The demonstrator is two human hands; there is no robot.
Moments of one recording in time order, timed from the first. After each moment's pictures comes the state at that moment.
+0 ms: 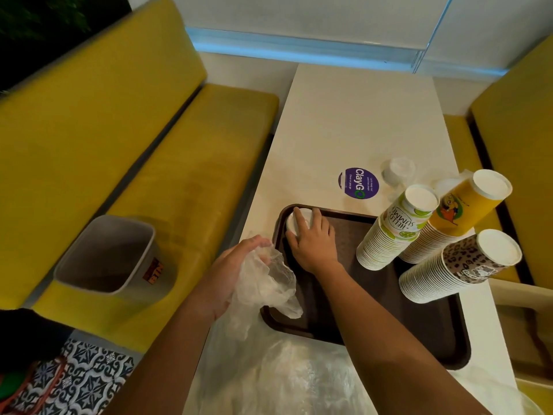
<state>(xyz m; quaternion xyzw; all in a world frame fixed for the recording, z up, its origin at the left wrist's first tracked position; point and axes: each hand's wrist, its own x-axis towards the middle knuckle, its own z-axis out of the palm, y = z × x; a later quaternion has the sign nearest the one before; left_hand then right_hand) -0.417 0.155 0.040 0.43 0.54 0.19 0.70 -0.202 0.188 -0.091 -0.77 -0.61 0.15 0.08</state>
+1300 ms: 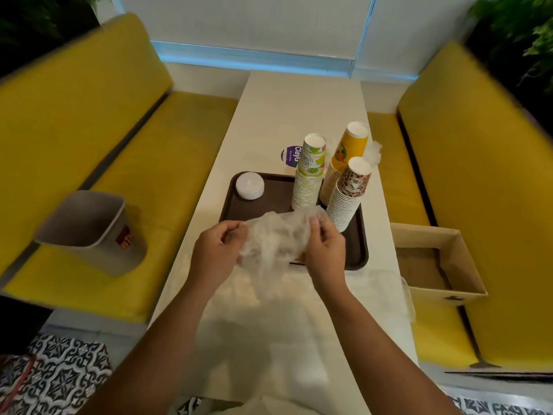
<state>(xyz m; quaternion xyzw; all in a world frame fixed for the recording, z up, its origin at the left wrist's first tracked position) -0.380 -0.015 0.057 0.63 0.56 0.31 0.44 -0.193 -0.081 0.033 -0.66 -0.31 0.27 0.63</state>
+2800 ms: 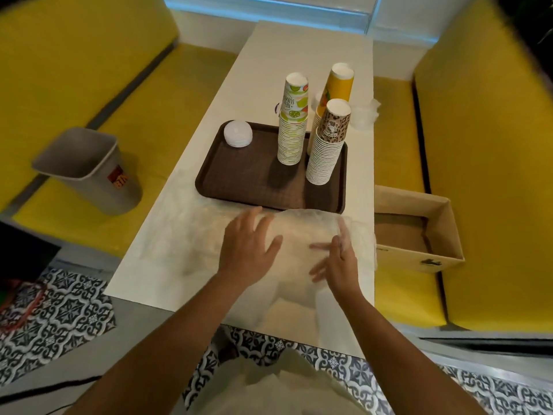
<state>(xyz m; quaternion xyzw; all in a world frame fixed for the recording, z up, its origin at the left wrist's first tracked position) -0.303 -0.149 -0.041 0.85 0.50 0.13 0.09 -0.116 -0.241 -0.050 -0.72 -0.30 0.39 0.50</state>
